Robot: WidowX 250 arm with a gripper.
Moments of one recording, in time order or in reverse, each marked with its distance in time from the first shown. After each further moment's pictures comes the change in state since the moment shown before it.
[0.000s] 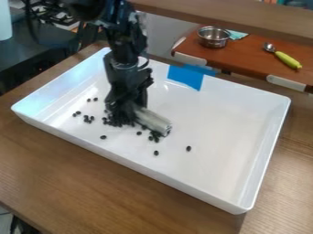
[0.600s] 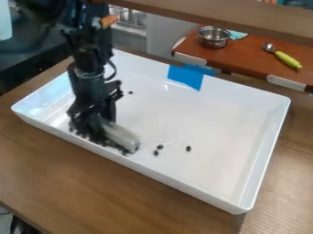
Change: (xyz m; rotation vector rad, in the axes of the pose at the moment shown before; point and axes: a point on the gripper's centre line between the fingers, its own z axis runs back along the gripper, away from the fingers) arm 0.015 0.059 0.006 0.096 0.023 0.021
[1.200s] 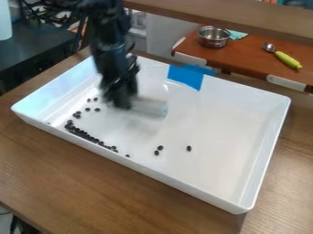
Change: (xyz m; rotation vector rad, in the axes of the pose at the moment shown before) arm -0.006 -0.080 0.027 -0.102 0.136 0.231
